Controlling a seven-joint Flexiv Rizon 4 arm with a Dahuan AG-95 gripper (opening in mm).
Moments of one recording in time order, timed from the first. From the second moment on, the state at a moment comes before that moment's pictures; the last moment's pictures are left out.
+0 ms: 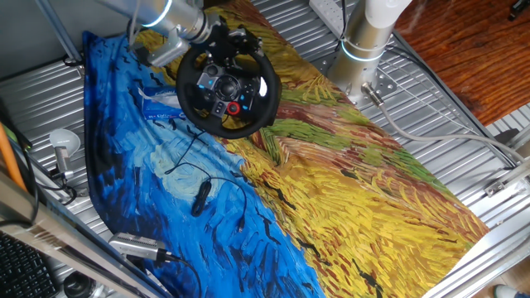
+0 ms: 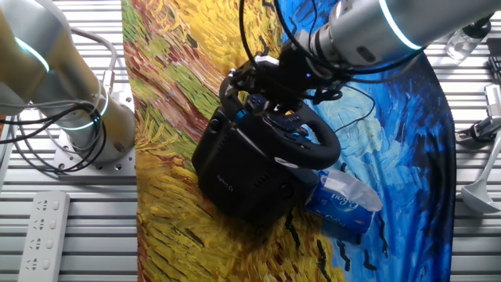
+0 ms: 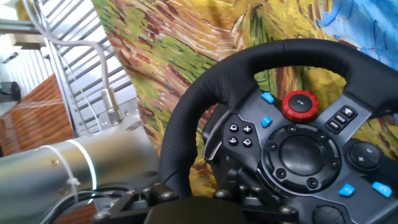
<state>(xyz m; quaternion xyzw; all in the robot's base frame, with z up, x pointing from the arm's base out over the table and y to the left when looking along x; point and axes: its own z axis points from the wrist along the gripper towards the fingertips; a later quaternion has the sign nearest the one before) 0.347 -0.039 0.237 0.56 -0.76 -0.21 0.25</state>
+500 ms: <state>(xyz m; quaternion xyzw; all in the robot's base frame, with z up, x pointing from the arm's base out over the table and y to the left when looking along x) 0.348 -0.038 0.235 0.52 -0.78 -0.25 0.26</state>
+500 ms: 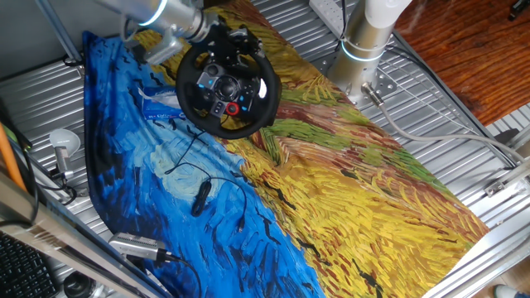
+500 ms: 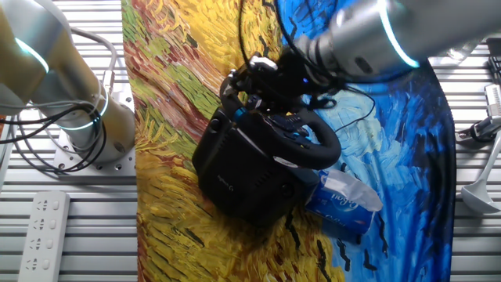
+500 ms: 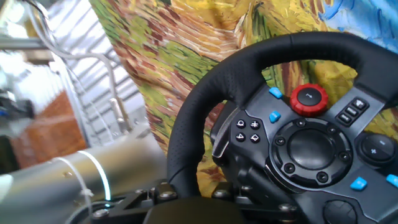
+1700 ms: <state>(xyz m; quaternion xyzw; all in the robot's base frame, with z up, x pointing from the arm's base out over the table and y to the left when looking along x) 0.365 -0.041 0.247 0.47 -0.81 -0.25 0.25</state>
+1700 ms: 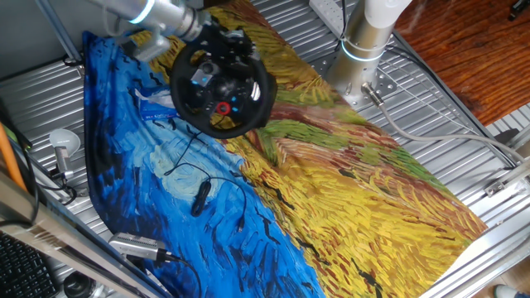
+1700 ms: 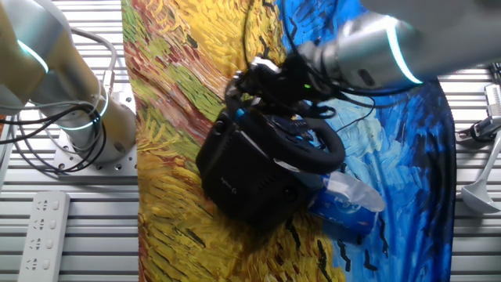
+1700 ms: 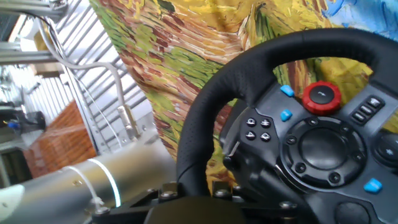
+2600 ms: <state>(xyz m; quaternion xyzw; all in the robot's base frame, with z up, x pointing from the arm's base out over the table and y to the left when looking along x) 0.344 -0.016 0.235 0.48 -0.82 -0.20 0.23</state>
